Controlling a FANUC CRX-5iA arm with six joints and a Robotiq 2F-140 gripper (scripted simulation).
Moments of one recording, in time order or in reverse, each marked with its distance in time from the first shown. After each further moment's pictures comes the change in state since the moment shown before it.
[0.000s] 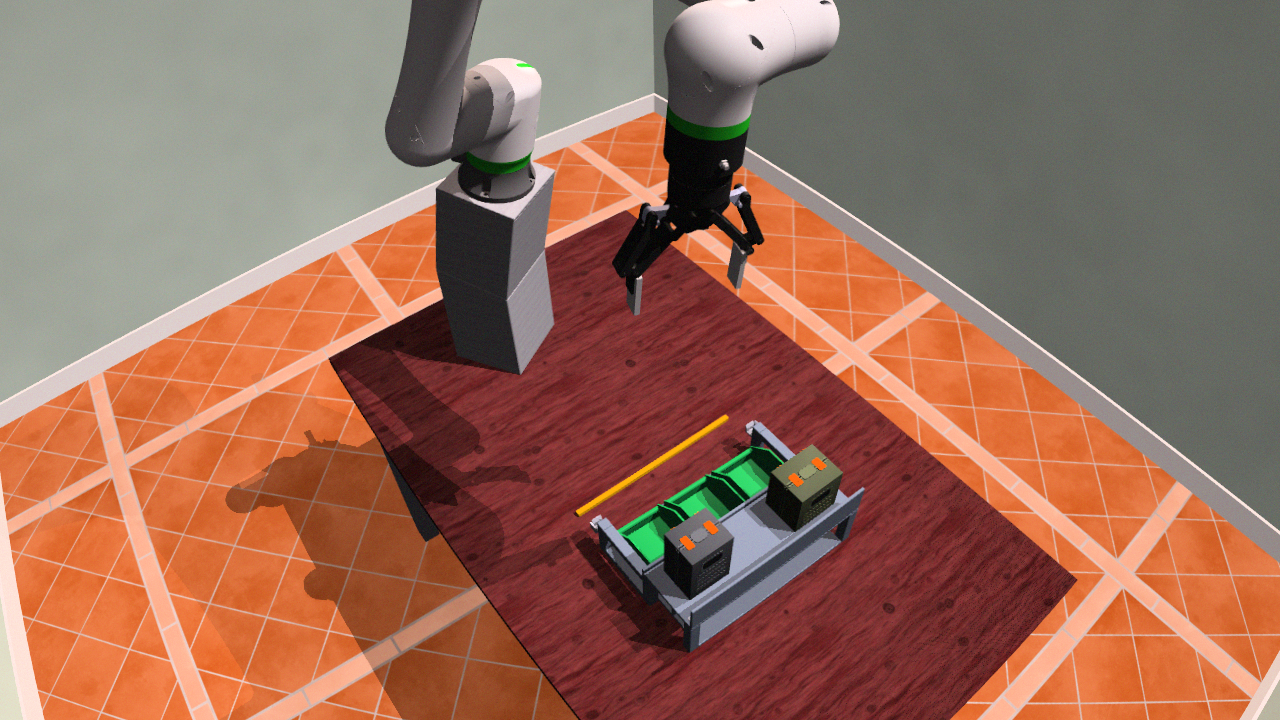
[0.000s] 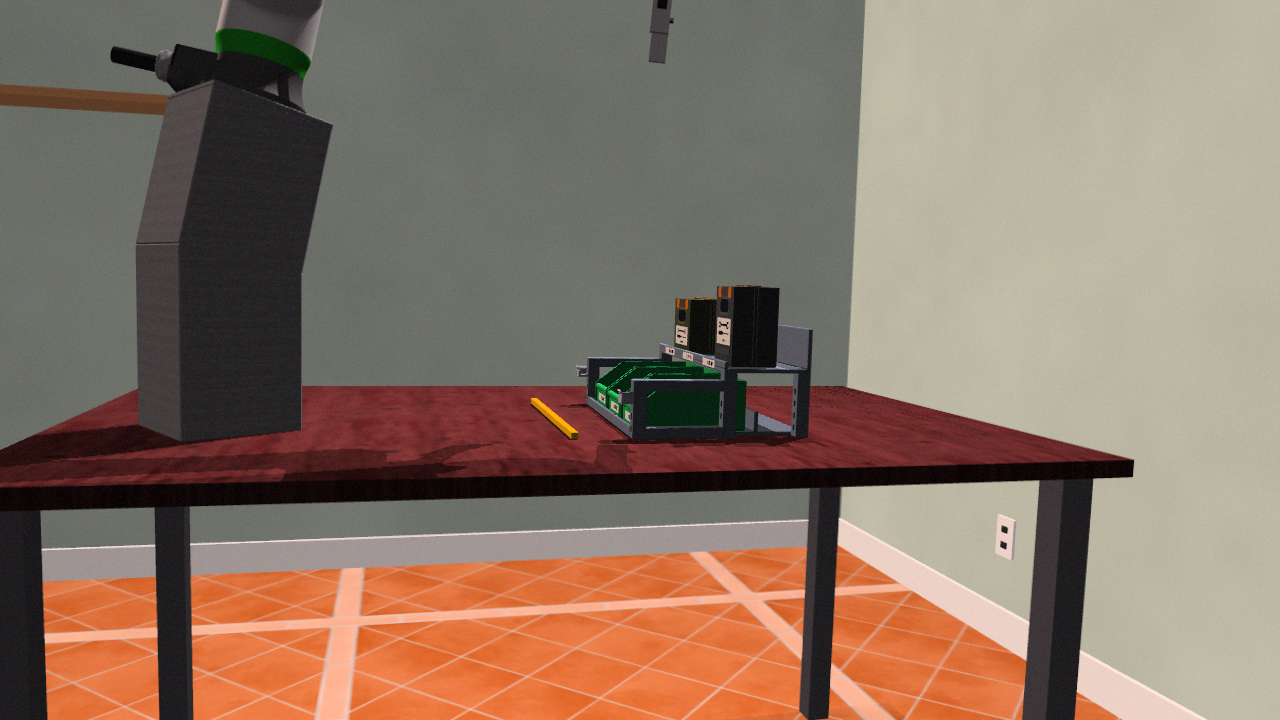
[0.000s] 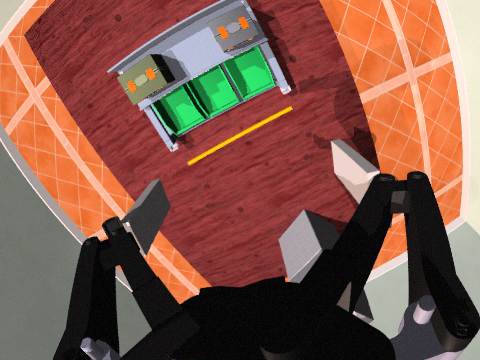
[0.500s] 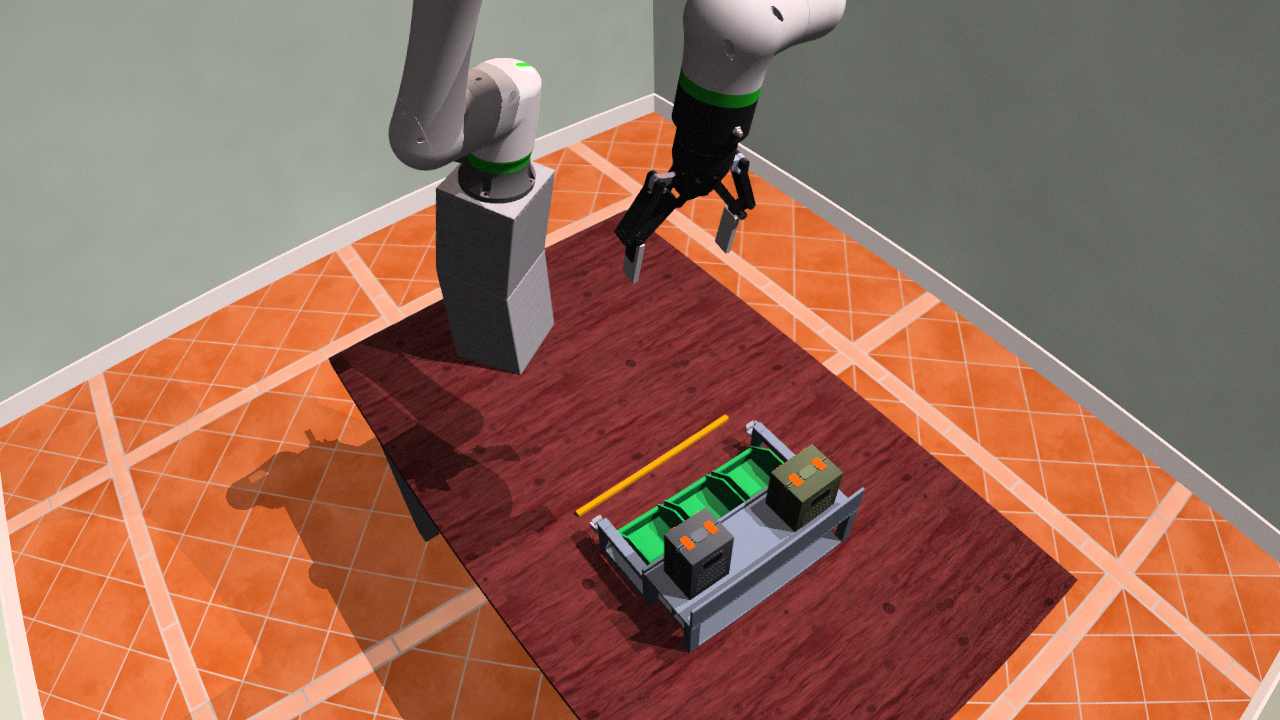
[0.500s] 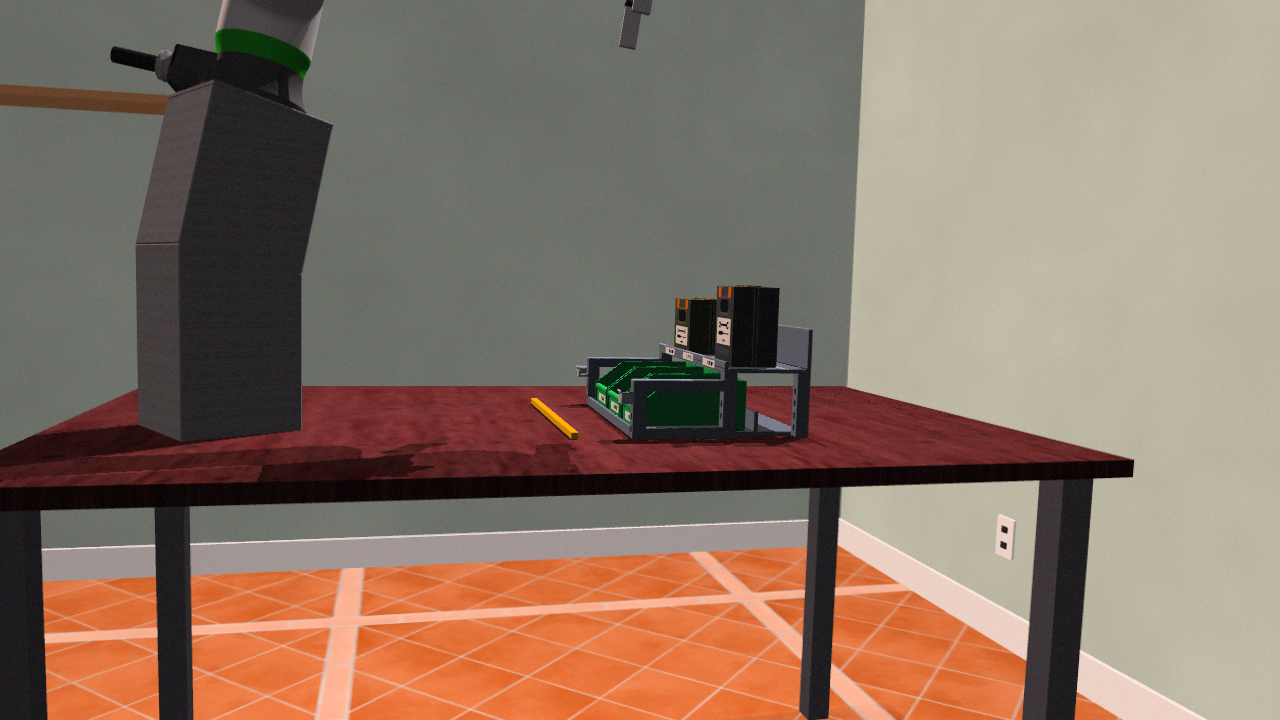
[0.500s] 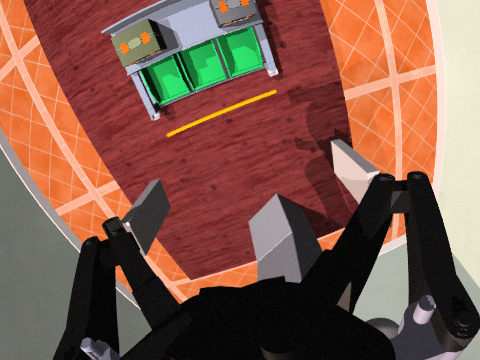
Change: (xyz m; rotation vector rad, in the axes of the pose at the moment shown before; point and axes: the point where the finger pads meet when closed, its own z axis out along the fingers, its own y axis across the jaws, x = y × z) arm -0.040 -0.006 -0.024 -0.063 -0.054 -0.139
